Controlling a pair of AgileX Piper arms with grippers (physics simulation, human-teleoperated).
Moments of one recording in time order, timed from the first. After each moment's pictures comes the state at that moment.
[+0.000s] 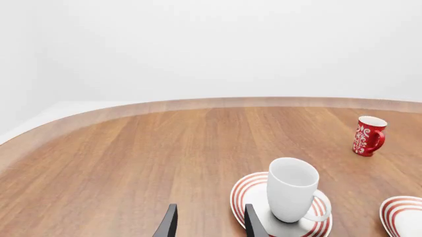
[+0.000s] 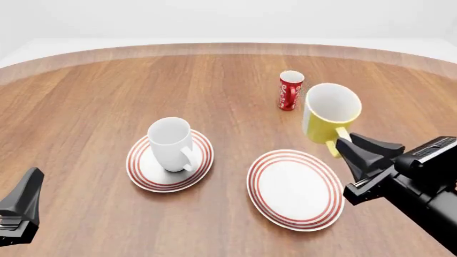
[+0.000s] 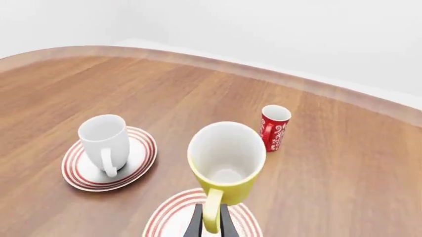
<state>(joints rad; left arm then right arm) 0.00 0.00 0.00 0.00 0.00 0.43 0.78 -0.18 -0.40 -0.04</state>
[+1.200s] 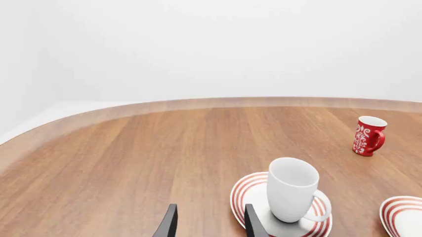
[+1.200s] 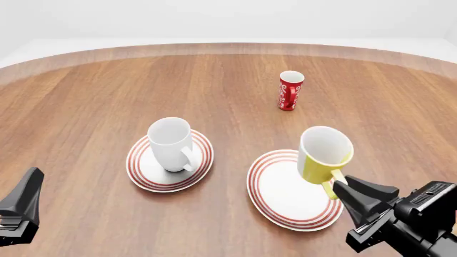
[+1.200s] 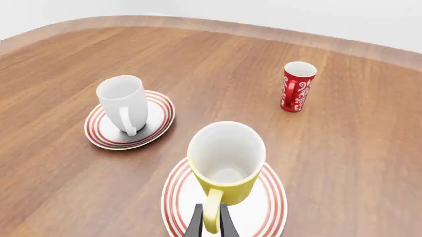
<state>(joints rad) 0.00 0.00 0.00 0.00 0.00 0.50 0.69 0.00 -0.40 0.03</state>
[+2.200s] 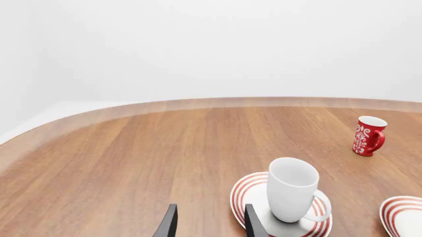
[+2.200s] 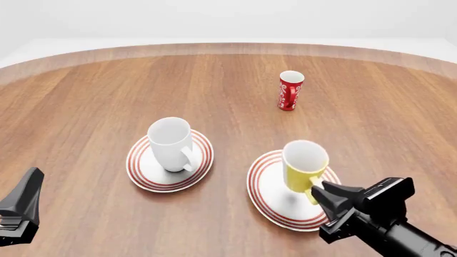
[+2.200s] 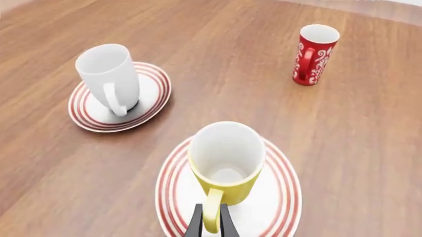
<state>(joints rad) 0.00 0.00 0.00 0.00 0.00 0.51 1.19 0.00 -0.77 0.05</state>
